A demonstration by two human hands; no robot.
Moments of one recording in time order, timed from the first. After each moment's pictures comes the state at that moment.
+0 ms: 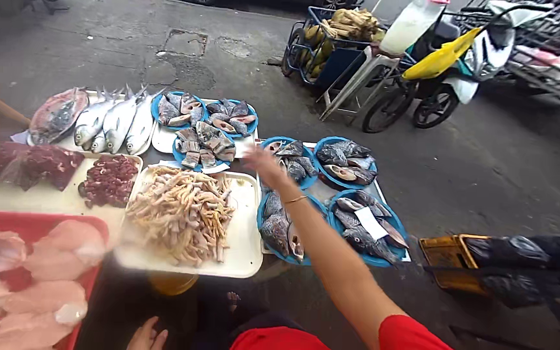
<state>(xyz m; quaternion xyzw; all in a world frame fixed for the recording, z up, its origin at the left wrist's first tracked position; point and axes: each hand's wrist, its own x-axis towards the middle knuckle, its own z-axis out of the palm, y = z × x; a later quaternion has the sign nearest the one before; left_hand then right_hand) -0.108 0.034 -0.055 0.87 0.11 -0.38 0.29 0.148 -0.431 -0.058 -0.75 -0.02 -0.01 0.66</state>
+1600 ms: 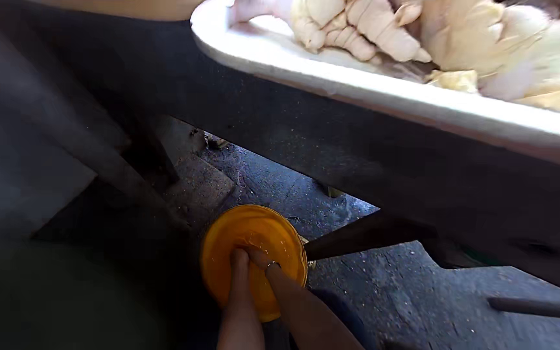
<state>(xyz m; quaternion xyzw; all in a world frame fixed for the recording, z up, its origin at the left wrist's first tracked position) 0.002 0.025 -0.659 0.69 0.47 -0.26 0.49 0.028 -0.040 -0.669 -0.77 0.00 0.49 0.40</state>
